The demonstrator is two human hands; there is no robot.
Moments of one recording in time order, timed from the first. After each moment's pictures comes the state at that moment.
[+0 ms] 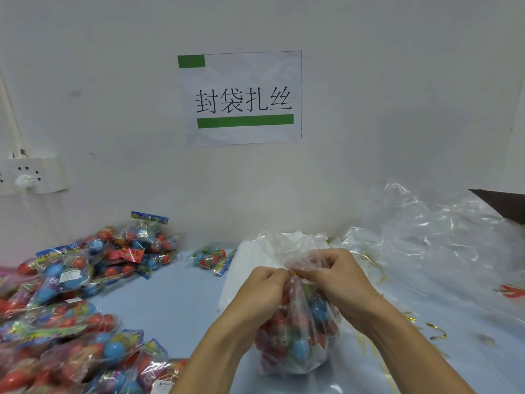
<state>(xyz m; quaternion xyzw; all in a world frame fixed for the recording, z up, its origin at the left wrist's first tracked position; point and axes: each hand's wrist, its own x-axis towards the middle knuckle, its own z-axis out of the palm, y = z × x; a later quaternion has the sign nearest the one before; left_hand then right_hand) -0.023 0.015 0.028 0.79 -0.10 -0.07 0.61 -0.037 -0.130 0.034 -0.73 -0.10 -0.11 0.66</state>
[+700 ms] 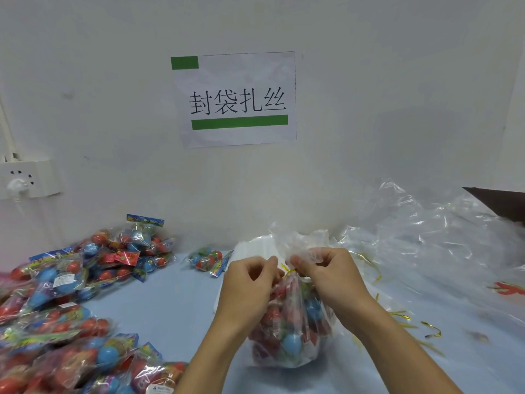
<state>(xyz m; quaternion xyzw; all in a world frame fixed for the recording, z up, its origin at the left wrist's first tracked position) -0.022 0.019 0.026 0.75 -0.16 0.13 0.63 -0.036 -0.125 0.033 -0.72 -0.02 -0.16 0.67</state>
